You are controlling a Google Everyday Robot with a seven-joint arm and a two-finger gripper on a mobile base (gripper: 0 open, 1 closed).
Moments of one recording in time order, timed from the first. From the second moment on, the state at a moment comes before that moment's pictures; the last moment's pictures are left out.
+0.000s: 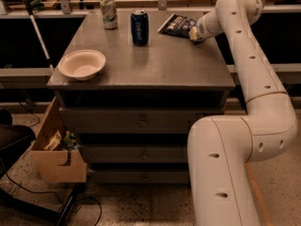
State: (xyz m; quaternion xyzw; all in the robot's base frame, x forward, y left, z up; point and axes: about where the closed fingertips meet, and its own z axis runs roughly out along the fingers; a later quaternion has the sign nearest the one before) arm 0.920 -0.200 0.843 -0.22 0.87 0.04 0.43
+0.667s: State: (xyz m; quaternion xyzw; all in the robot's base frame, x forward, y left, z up) arm 0.862 -0.238 0.942 -0.32 0.83 0.00 0.45
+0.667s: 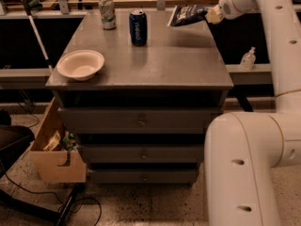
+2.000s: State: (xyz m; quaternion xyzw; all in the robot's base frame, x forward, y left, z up) arm 0.792 -0.251 1.011 -0.40 0.79 0.01 0.46
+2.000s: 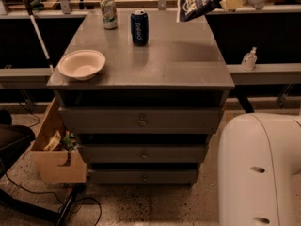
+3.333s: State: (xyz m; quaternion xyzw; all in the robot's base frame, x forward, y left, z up) arm 0.722 -0.243 1.024 -0.40 0.79 0.04 0.47
